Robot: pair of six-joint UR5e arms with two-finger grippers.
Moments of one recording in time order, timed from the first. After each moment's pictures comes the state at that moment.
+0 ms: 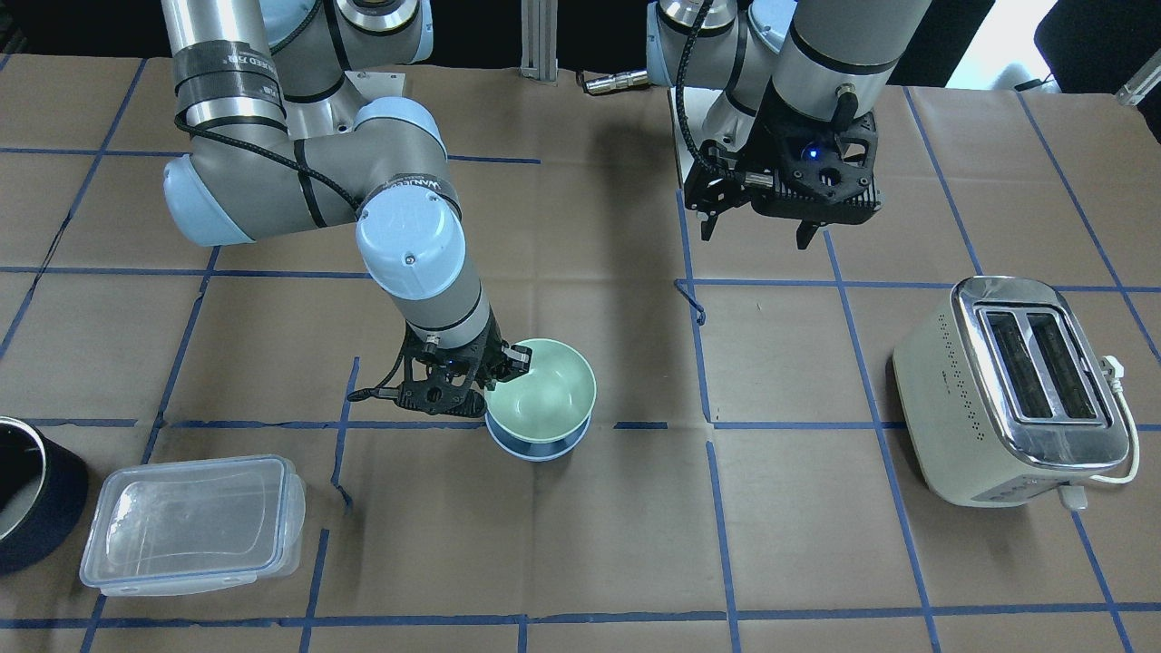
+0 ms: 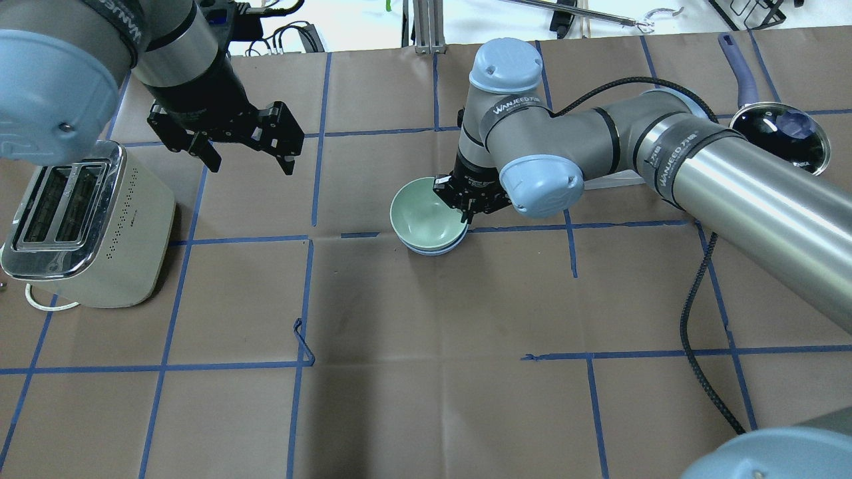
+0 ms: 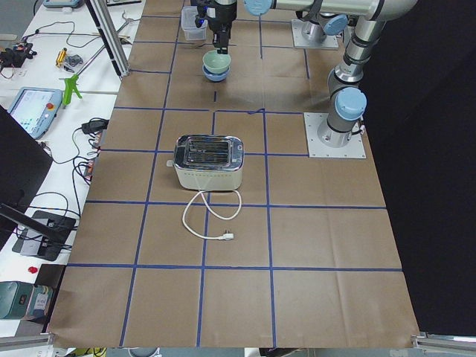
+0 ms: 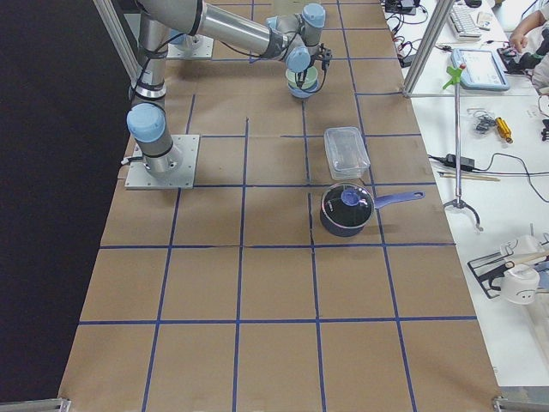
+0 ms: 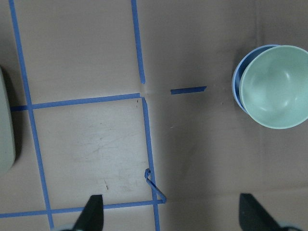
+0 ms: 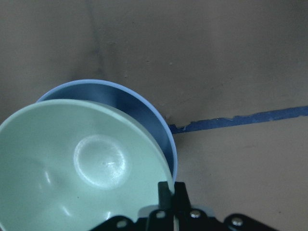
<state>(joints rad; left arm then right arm) -1.64 -1.59 -1.55 -1.57 1.58 0.03 1.83 -1.17 1.70 -2.08 -1.44 0.43</state>
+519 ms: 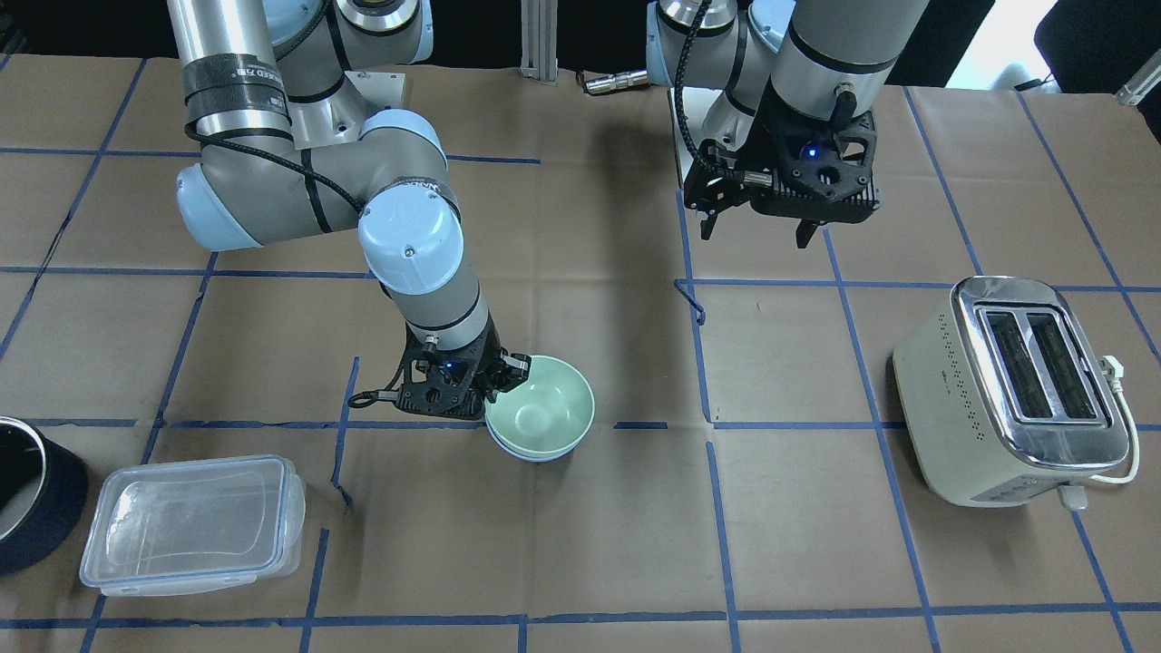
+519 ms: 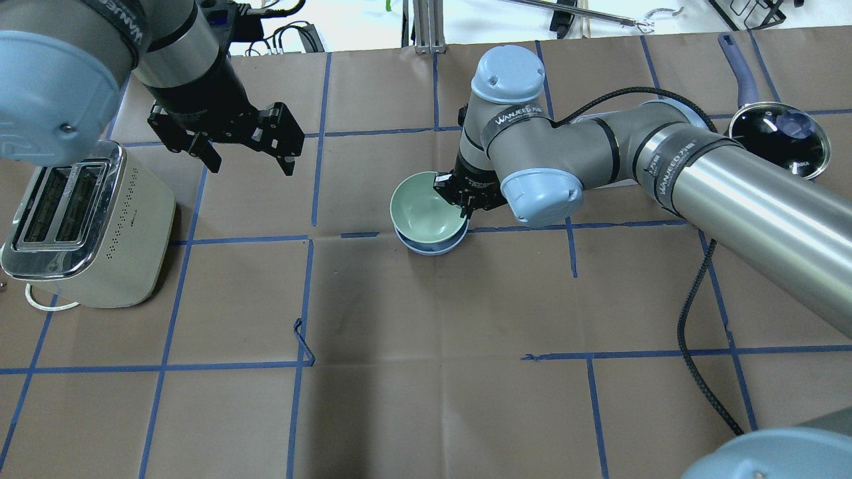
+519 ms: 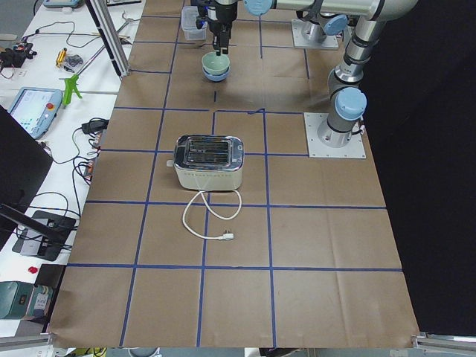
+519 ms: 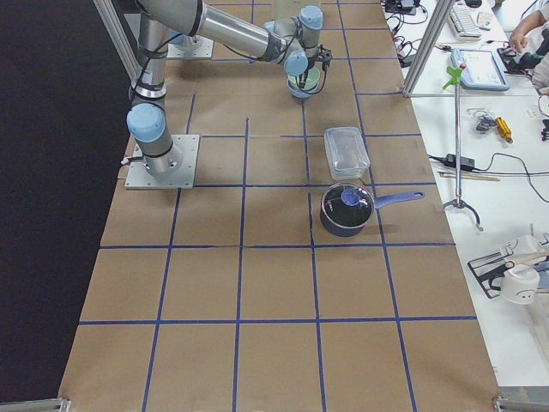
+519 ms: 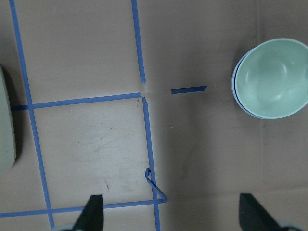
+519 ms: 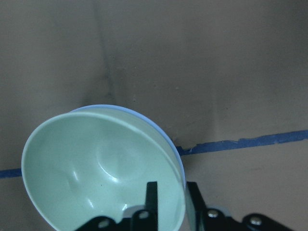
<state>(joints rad) -1.64 -1.59 -1.55 -1.57 1.58 0.03 1.83 -1.17 1.71 -2.17 -1.44 0.43</state>
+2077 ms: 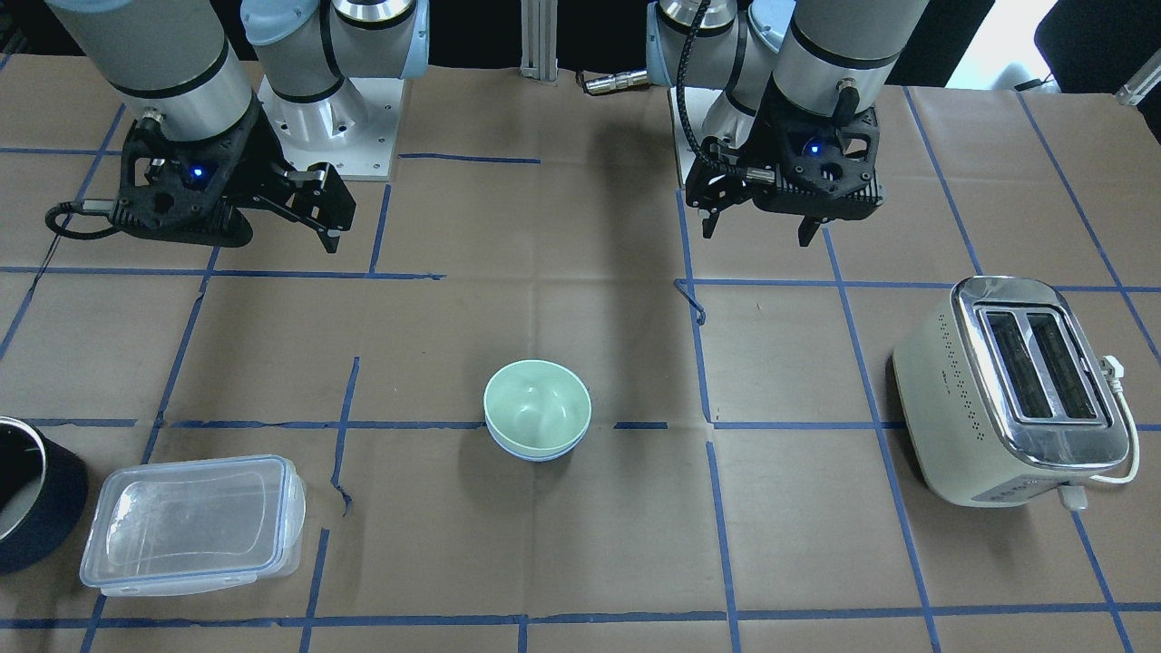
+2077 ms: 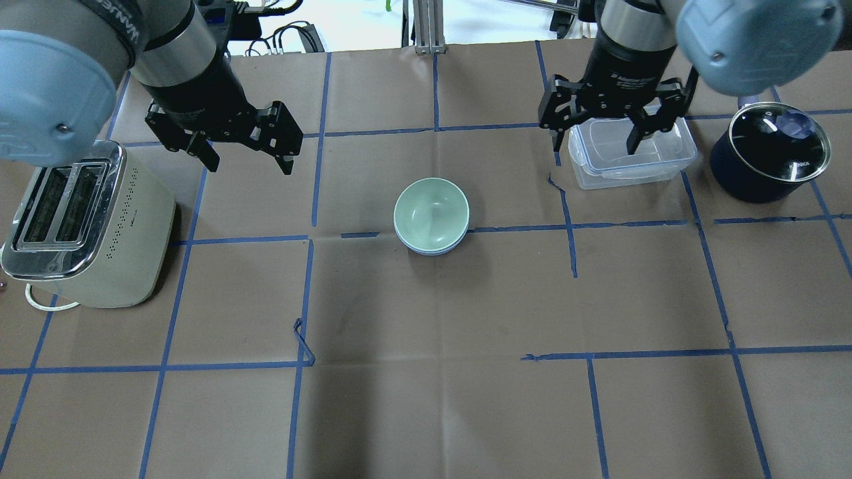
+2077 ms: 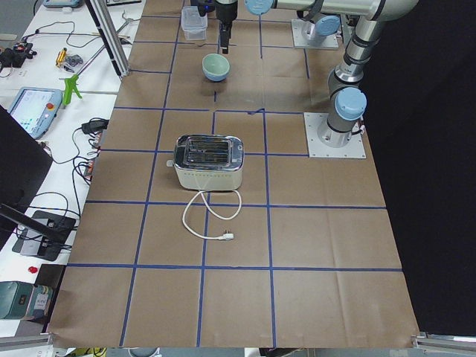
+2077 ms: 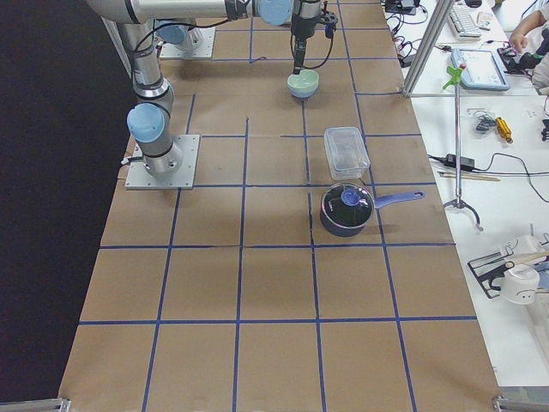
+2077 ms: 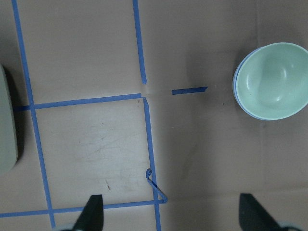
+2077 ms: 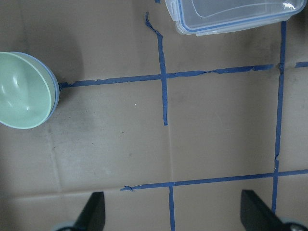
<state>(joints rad) -1.64 -1.58 -1.55 -1.57 1.58 0.03 1.60 -1.52 1.49 -1.46 -1.59 0.11</state>
